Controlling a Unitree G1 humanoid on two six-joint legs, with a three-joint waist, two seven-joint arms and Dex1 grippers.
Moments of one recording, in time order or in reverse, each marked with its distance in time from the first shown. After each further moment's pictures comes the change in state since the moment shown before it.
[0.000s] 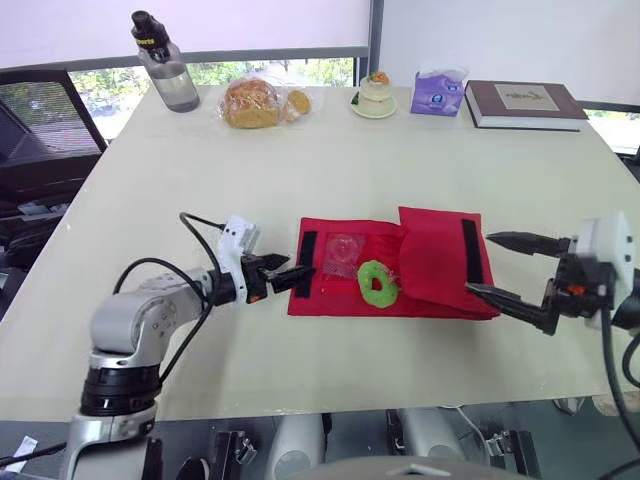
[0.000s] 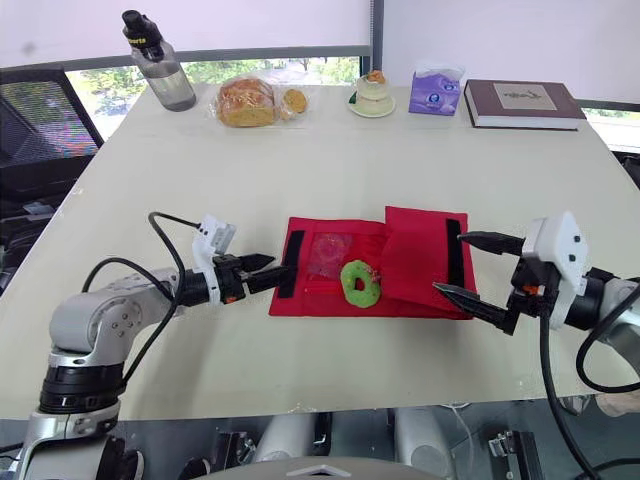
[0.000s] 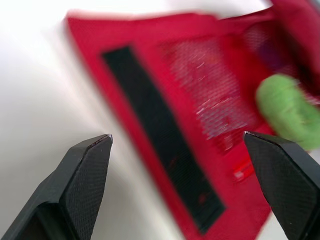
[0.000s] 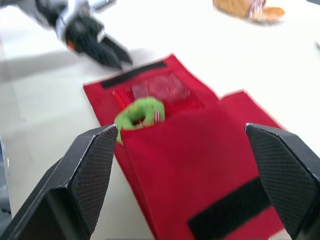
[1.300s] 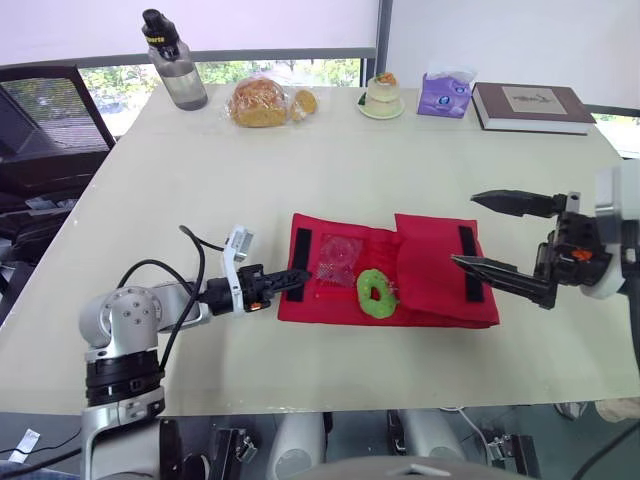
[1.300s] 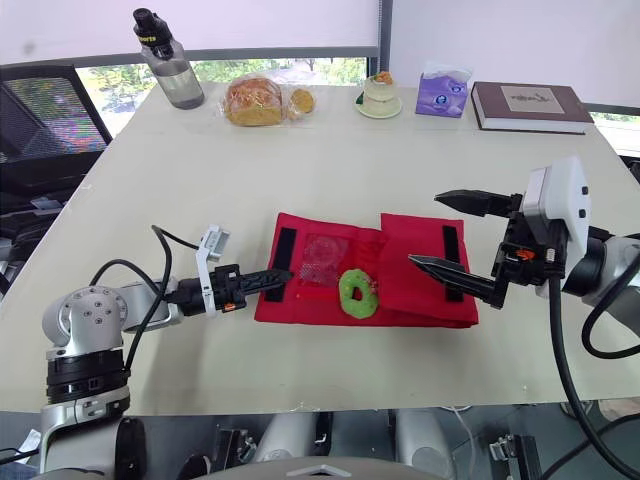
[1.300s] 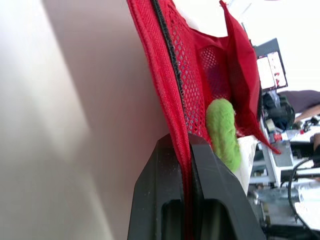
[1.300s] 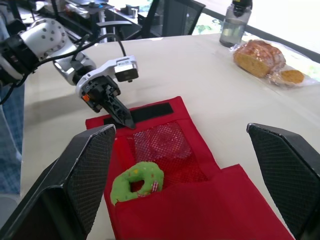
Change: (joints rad) left arm -0.081 -0.015 0.152 0.197 -0.289 0.334 -0.005; right arm -0.237 -0.085 0.067 -0.022 0.220 0.062 -0.130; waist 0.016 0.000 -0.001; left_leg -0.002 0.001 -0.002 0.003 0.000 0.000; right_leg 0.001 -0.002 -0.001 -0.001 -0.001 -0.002
